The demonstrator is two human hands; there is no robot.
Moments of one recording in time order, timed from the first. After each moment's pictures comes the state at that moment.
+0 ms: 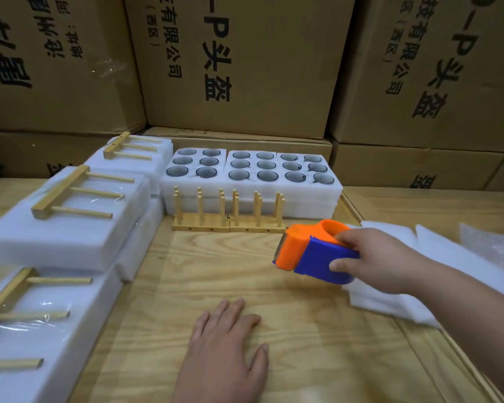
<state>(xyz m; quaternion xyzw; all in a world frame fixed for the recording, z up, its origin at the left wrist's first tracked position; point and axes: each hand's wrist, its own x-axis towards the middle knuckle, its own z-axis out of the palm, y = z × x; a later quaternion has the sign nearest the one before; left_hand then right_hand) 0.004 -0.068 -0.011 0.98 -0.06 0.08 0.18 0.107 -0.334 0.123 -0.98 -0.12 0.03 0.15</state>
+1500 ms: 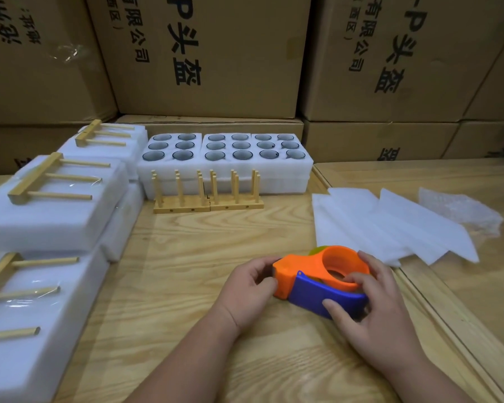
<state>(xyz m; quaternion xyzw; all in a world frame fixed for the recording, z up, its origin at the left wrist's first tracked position) 0.031 -0.121 0.013 0.75 -0.12 -0.07 0.64 -0.031 -0.349 0.001 -0.90 -0.05 -0.28 0.33</state>
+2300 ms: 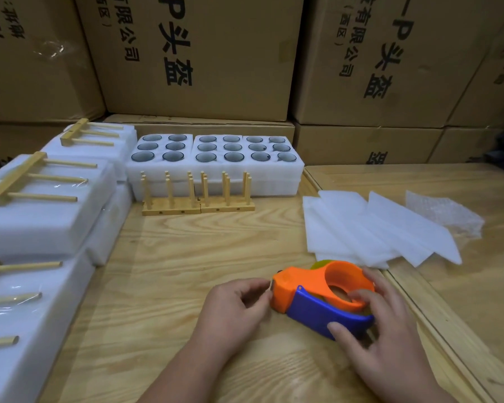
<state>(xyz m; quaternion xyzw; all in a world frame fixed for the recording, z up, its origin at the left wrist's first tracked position) 0.008 -0.111 0.003 0.83 -0.09 0.01 0.56 -0.064 -0.355 0.007 -0.91 -0.03 -0.29 0.29</state>
